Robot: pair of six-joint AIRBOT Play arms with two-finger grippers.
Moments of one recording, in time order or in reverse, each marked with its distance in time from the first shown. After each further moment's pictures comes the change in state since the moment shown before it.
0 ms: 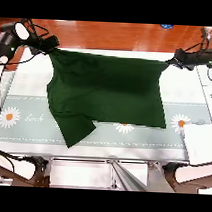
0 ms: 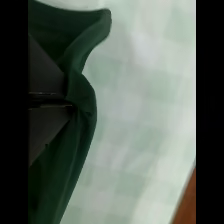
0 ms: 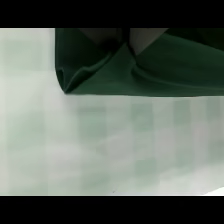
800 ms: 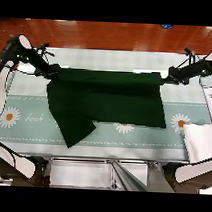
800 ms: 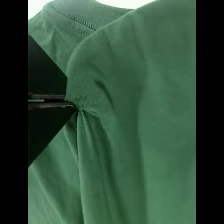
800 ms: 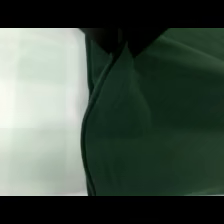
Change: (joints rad) left arm 0.073 -0.109 -0.055 -0.098 -0.461 0.352; right arm -0.004 -0.056 -0.079 -0.143 0.233 -0.011
